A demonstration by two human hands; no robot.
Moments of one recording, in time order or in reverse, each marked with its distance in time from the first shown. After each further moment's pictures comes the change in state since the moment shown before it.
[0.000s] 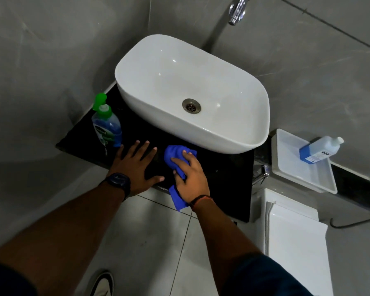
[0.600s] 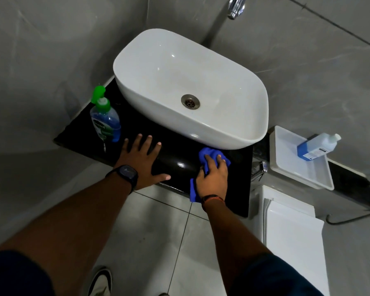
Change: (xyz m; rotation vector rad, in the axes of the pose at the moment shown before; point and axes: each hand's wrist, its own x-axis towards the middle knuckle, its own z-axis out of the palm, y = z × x) left_hand 0.012 0.015 -0.003 0.061 -0.089 0.030; right_hand -0.013 0.028 -0.022 -0.124 0.251 0.407
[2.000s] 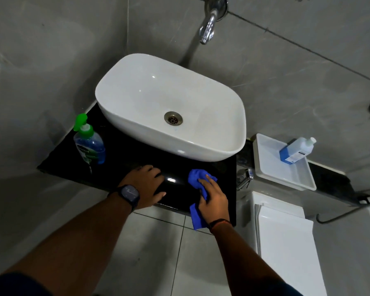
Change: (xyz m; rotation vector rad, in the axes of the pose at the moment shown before) left_hand 0.005 0.035 -0.027 -0.018 -0.025 0.336; right_hand -0.014 0.033 -0.041 0.082 -0.014 -0.187
